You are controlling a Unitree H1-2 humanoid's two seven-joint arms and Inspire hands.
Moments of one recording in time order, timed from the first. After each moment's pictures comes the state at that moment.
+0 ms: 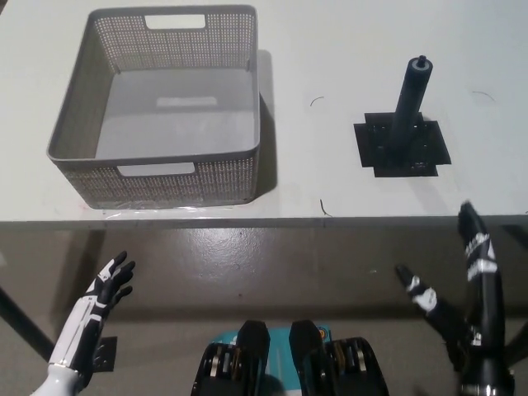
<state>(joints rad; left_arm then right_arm) 0.07 0.22 0.04 -0.14 -0.02 -0.01 -0.10 -0.05 0.03 -0.02 -0.05 -0.25 -0.38 -0.17</state>
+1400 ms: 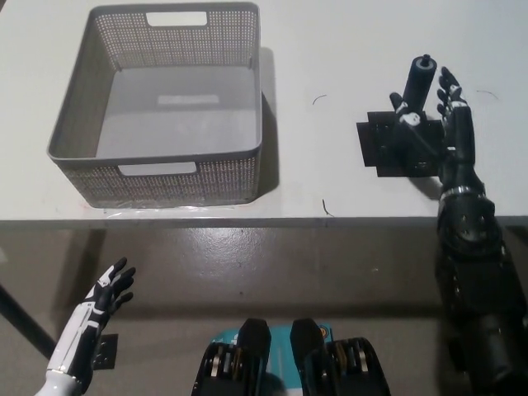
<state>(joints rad) 0.08 0.23 0.04 -0.13 -0.04 -0.03 -0.12 -0.75 -0.06 -0.17 0.70 -0.13 -0.13 -0.19</state>
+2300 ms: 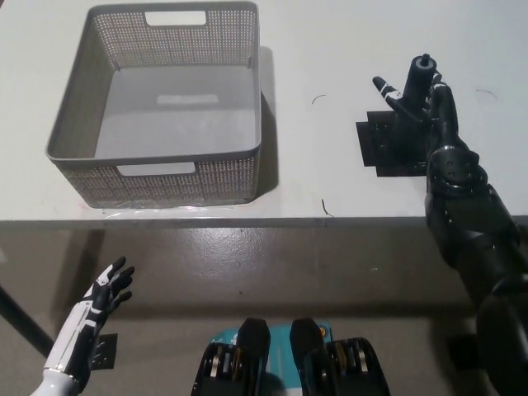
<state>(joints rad) 0.08 0.24 0.05 -0.12 -0.05 -0.03 -0.14 -1.05 -0.12 -0.16 1.26 -0.07 -0.15 -0.22</state>
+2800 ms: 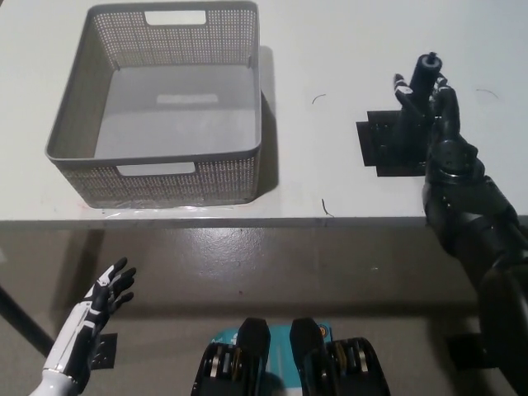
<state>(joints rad) 0.08 0.24 0.05 -0.12 -0.07 -0.03 -0.16 -1.12 -0.13 -0.17 1.41 -0.04 -0.15 -0.33</state>
